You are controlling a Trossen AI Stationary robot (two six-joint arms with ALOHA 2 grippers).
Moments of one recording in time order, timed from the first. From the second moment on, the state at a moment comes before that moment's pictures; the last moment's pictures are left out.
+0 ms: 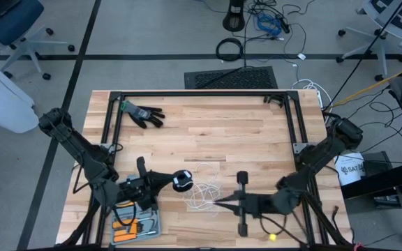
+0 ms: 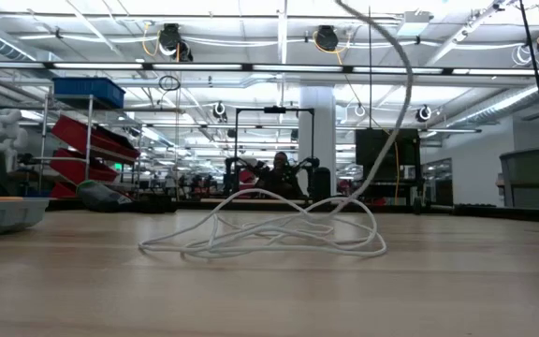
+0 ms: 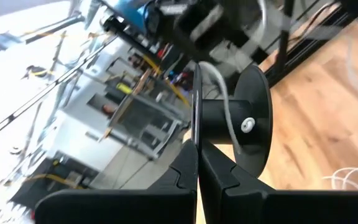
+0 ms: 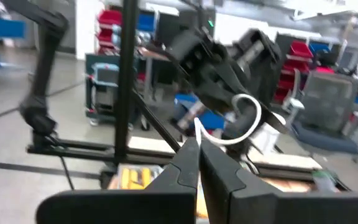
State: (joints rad) left arm -0.78 1.30 0.93 0.30 -1.07 0.85; right arm 0.73 1.56 1.06 0.59 0.76 -0.15
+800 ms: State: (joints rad) left arm -0.61 1.30 0.93 0.42 -1.13 0.74; right arm 0.55 1.74 1.06 0.82 0.46 -0.05
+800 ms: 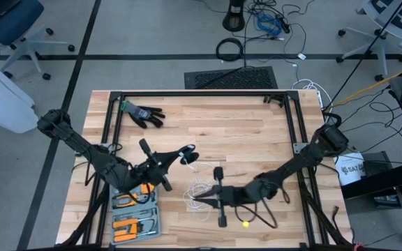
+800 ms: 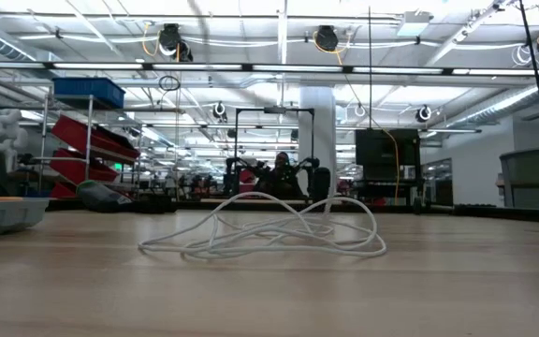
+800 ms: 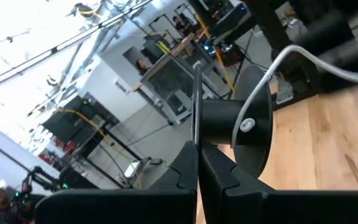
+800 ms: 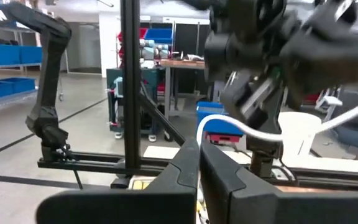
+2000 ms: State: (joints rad) left arm -0.69 1.30 0.93 0.59 -1.08 0.72; right arm 0.54 1.61 1.06 0.20 0.64 0.10
